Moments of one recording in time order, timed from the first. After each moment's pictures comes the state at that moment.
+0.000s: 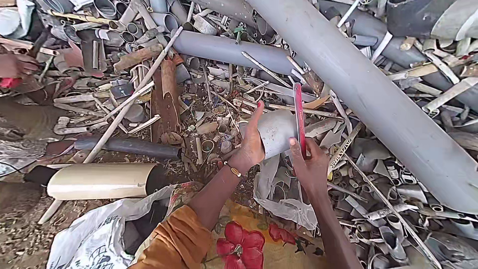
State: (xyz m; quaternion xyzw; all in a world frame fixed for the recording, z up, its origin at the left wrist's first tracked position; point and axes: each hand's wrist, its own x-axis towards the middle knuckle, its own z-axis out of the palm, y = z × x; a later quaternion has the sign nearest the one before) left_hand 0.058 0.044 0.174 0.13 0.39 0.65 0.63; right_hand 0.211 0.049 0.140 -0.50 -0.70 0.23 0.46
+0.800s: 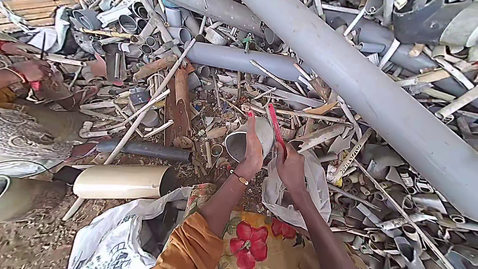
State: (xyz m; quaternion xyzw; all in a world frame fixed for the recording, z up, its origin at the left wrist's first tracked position) left_hand 0.047 0.029 0.164 0.16 0.49 0.72 0.47; right_hand 0.151 0.026 0.134 -0.53 -0.76 0.17 0.33
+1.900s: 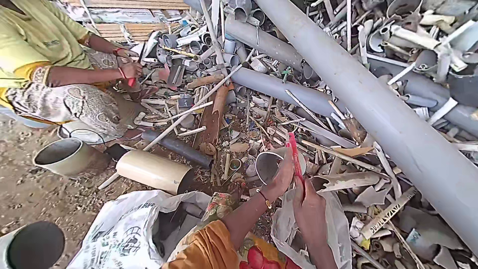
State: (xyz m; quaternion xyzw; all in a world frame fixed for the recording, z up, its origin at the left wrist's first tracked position) left_hand 0.045 0.029 0.163 0.26 0.46 0.69 0.50; right_hand 0.145 0.009 0.144 -0.49 -0.80 0.12 0.33
